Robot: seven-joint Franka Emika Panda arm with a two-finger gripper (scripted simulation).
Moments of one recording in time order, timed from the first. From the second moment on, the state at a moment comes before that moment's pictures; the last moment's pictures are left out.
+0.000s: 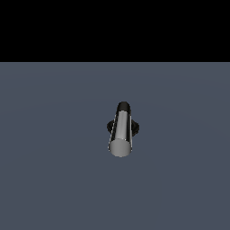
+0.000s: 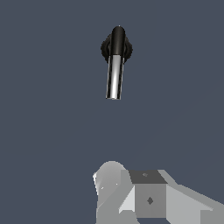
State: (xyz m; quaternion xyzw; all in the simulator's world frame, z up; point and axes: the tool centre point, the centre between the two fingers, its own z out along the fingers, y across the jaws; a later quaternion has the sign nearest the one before) arm -0.265 -0.018 0.478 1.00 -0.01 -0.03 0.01
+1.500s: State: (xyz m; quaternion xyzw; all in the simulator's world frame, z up) arm -0.236 0.003 0.328 1.00 -0.01 -0.02 0.01
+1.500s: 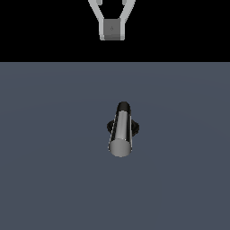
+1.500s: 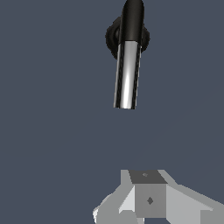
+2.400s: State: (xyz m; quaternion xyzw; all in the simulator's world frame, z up) arm -0.206 0.022 0.203 1.00 -0.01 -0.01 0.00
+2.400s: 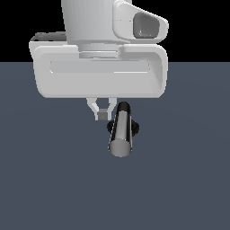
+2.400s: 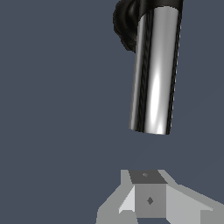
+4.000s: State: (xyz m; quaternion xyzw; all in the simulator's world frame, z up) arm -0.173 0.039 0.100 1.00 -0.01 0.00 0.00
